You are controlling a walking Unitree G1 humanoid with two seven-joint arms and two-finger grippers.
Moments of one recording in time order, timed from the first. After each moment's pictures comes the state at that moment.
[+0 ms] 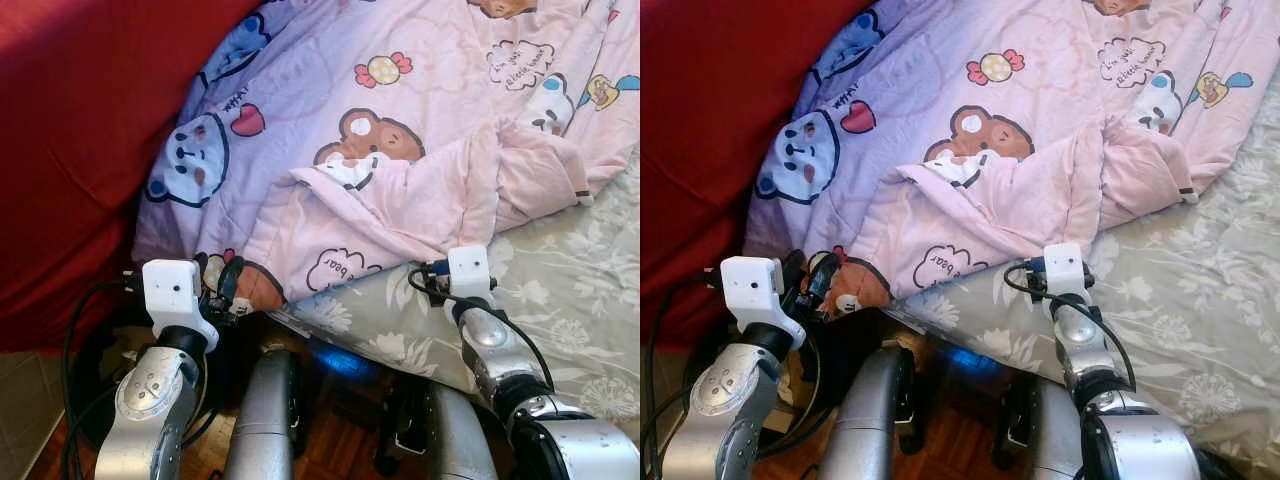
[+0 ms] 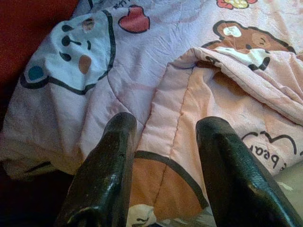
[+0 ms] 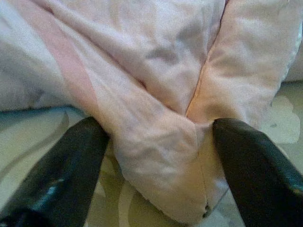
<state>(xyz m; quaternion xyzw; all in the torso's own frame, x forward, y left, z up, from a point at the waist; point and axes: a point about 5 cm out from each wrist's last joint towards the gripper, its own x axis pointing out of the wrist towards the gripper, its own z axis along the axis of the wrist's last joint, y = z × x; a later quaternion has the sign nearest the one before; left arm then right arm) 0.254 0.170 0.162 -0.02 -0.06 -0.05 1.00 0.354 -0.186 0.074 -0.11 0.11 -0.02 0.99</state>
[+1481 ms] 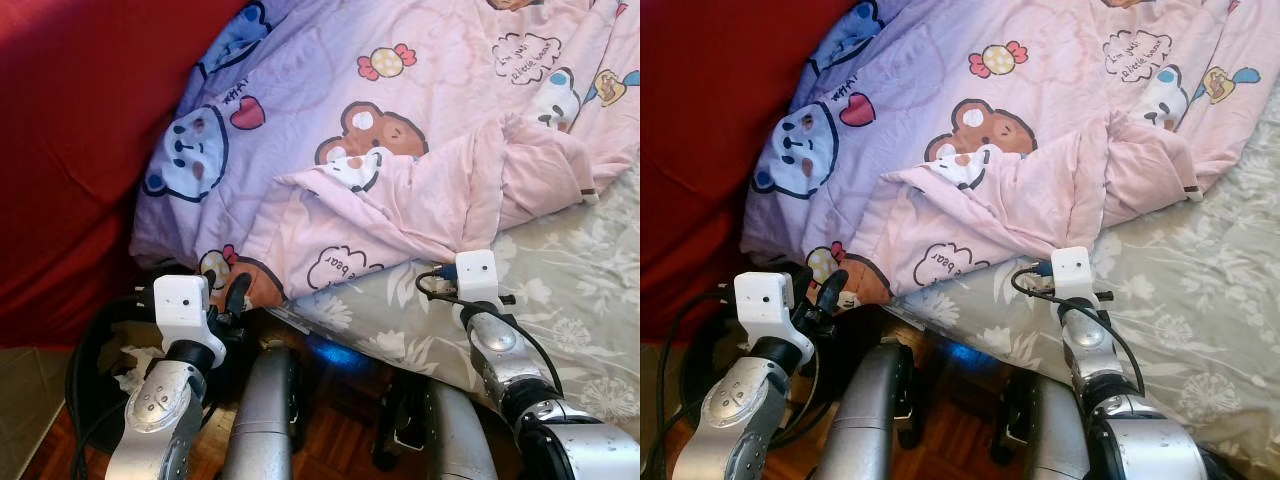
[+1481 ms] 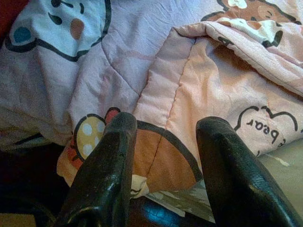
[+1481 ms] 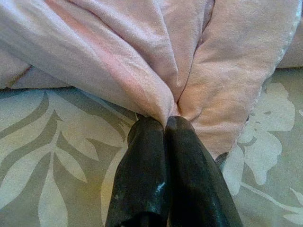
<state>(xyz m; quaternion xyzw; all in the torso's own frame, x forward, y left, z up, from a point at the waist) 0.250 0.166 0.144 -0.03 -0.03 -0.05 1.00 0.350 -0.197 0.071 -0.11 0.11 -0.03 0.99</state>
